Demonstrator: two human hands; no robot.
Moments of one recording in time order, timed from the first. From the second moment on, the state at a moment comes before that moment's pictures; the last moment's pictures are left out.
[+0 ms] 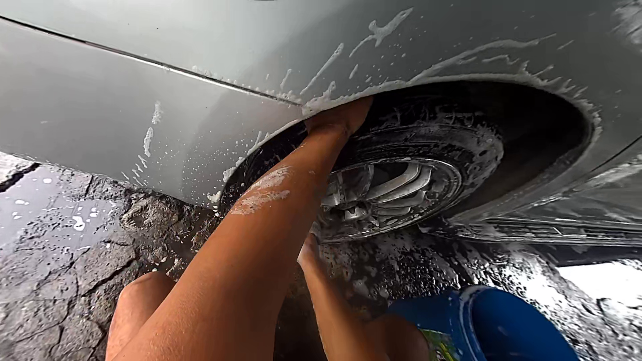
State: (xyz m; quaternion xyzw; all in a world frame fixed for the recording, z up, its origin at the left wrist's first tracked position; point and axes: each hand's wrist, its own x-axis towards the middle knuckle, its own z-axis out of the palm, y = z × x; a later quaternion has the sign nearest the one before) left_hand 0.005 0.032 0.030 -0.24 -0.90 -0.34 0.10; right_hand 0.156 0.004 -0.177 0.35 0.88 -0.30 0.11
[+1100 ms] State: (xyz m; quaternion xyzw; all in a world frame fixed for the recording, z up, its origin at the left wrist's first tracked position) left_hand 0.002 0.035 0.034 -0.22 -0.92 -0.30 0.11; right_hand 0.145 0.017 -0.177 0.35 0.87 -0.31 0.16
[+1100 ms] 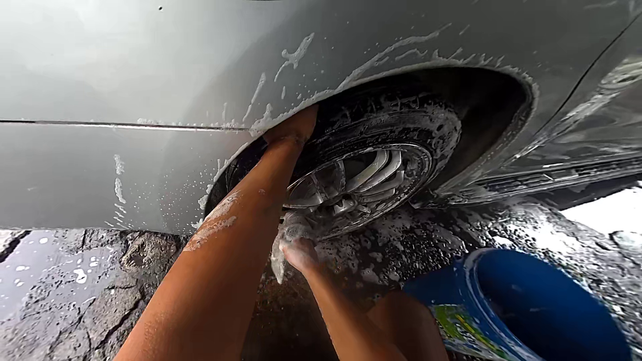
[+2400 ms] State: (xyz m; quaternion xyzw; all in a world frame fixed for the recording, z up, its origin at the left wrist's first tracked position) left_hand -0.002 0.035 0.024 -0.21 -0.96 -0.13 0.14; right_hand 0.144 0.006 -0.172 0.15 0.82 -0.56 0.01
